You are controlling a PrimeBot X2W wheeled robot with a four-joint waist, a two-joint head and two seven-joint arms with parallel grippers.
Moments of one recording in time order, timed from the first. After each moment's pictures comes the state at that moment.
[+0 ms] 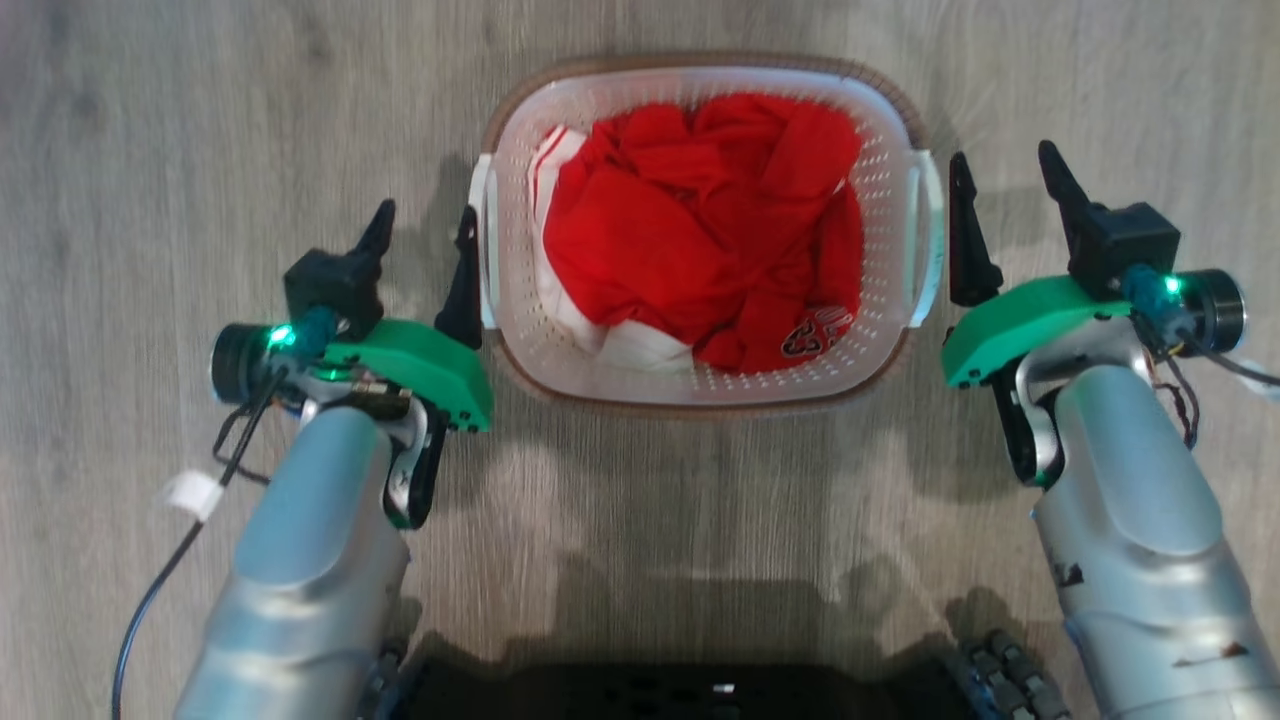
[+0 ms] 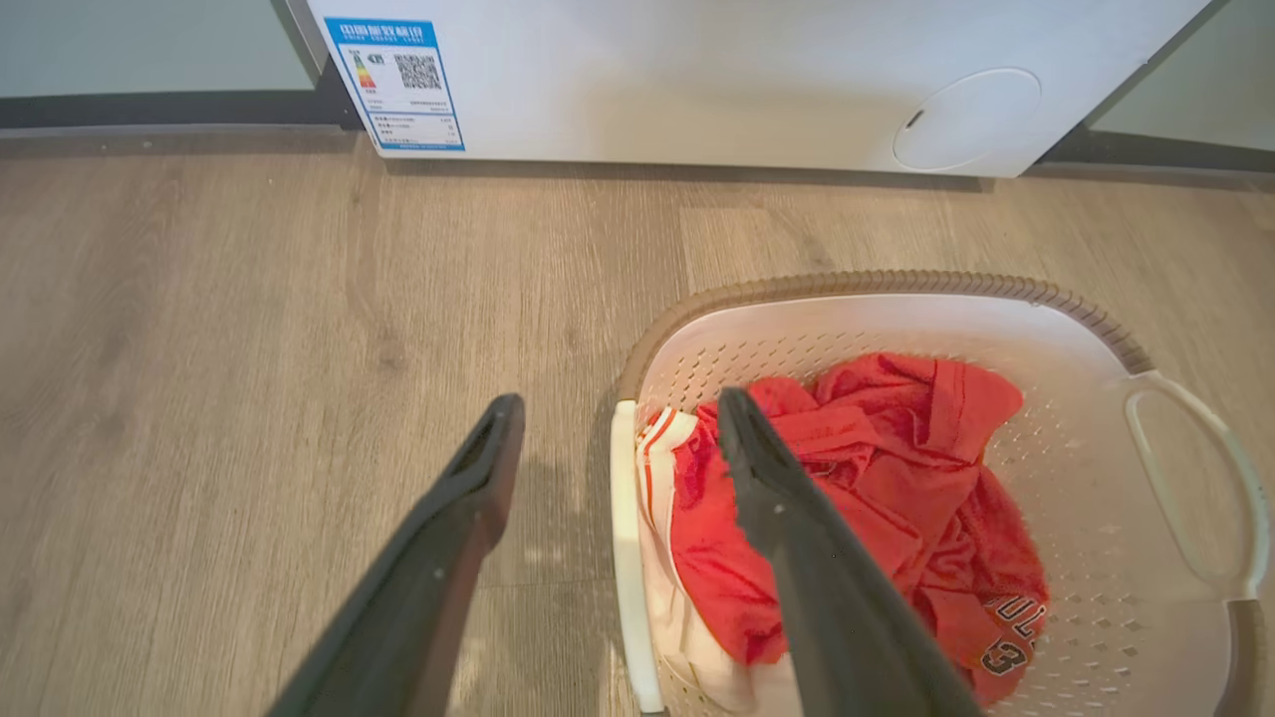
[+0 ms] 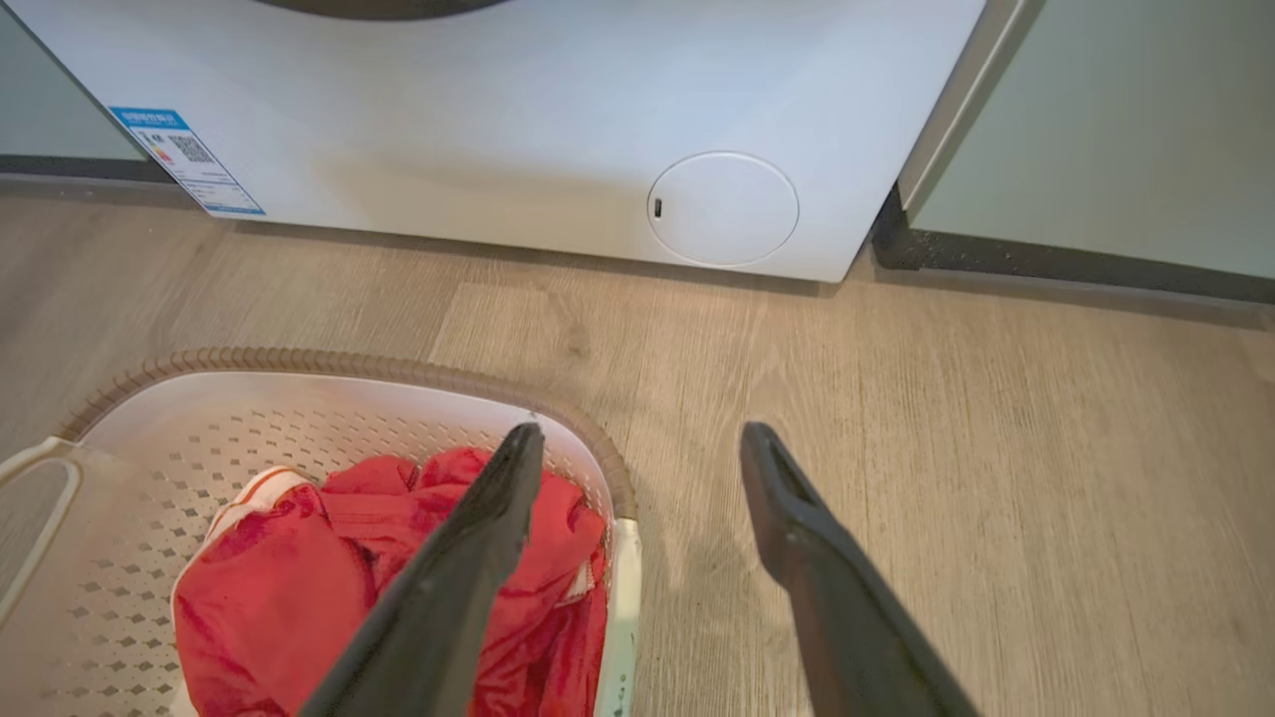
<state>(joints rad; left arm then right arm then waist) -0.53 0.03 -0.28 0.58 -0.24 -0.01 -0.25 -0.55 -0.06 0.07 0.49 0.08 0.13 -0.25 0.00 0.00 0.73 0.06</state>
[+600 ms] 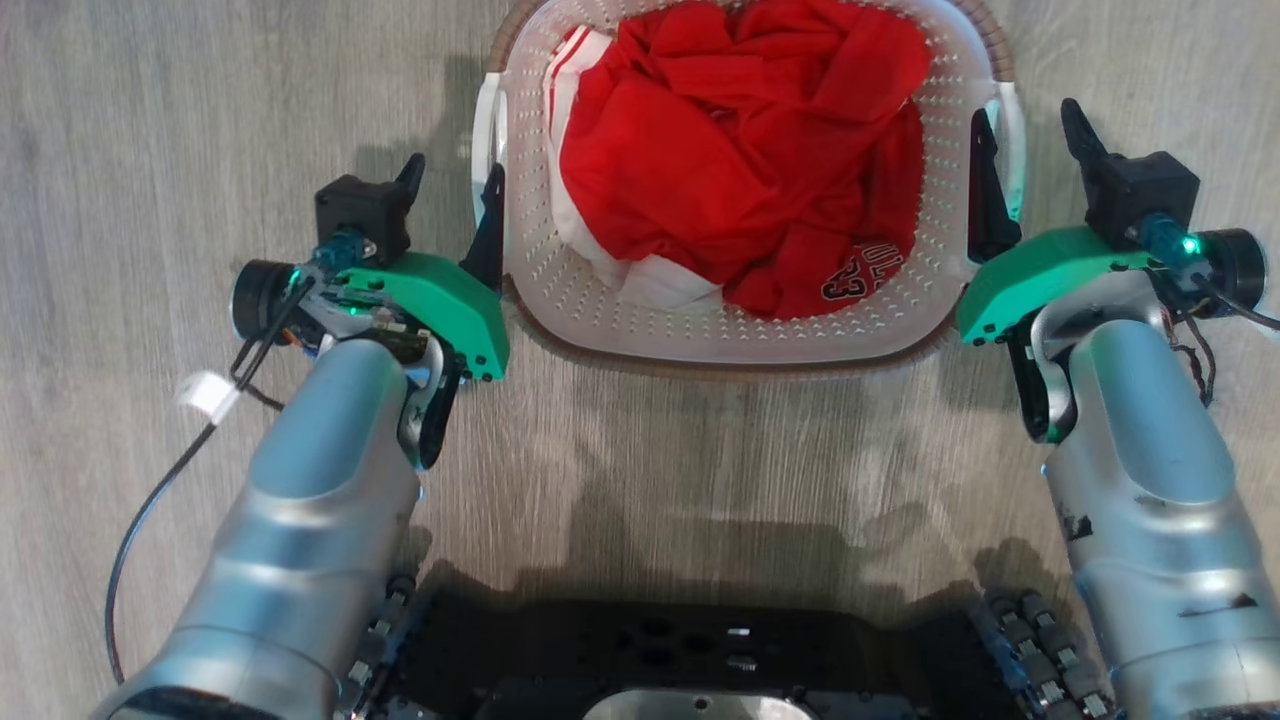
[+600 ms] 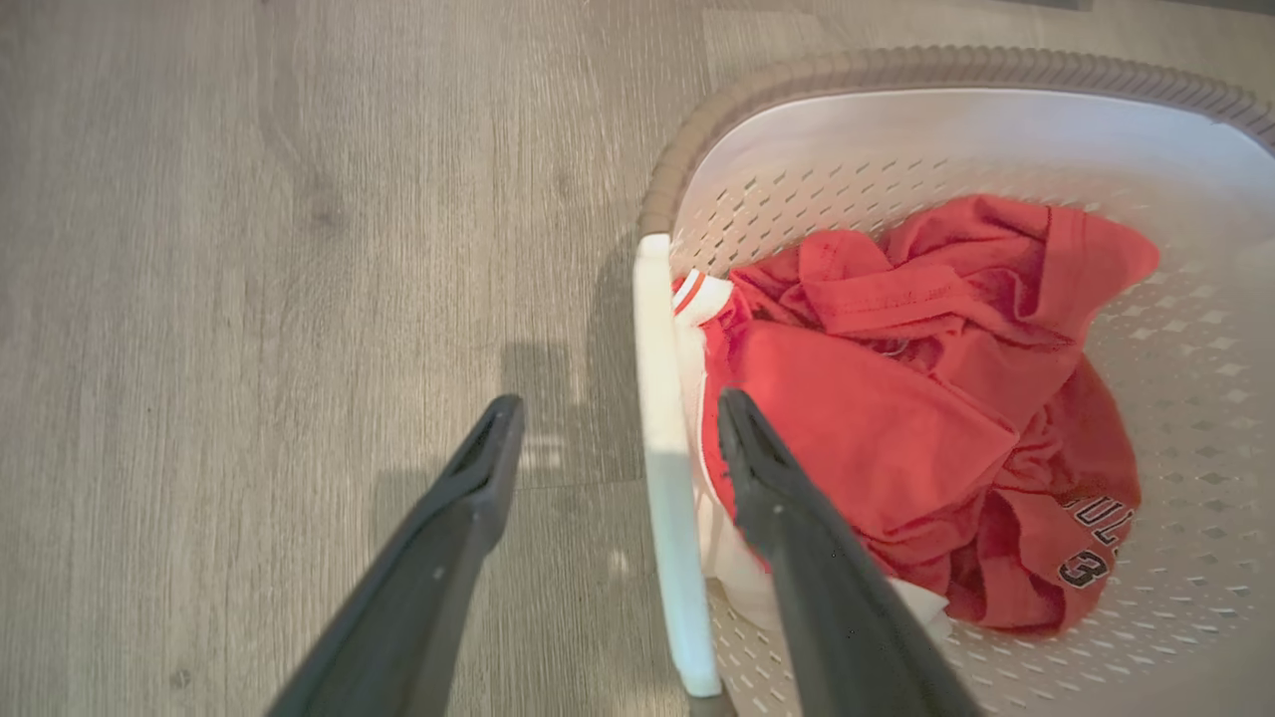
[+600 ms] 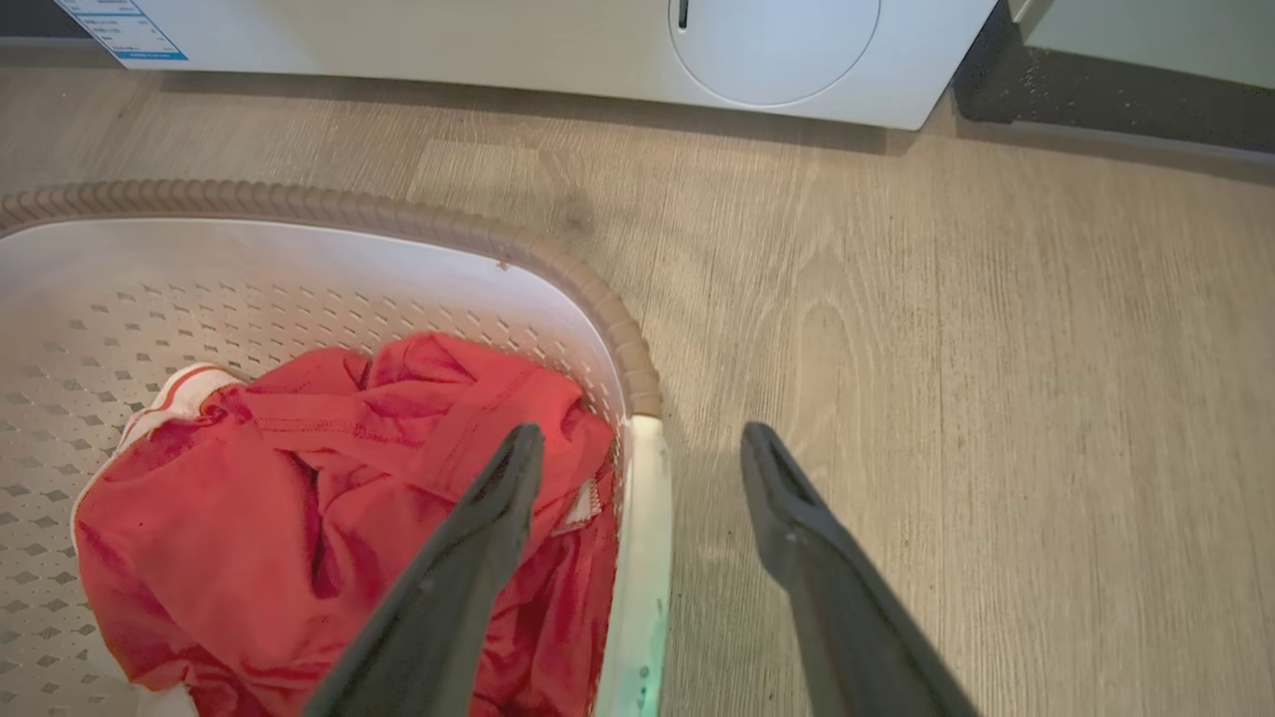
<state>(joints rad) -0.72 0.03 -0.39 0.81 -0.32 -0.03 -0.25 -0.64 -0.06 0.04 0.58 0.06 0.13 -0.25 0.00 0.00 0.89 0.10</state>
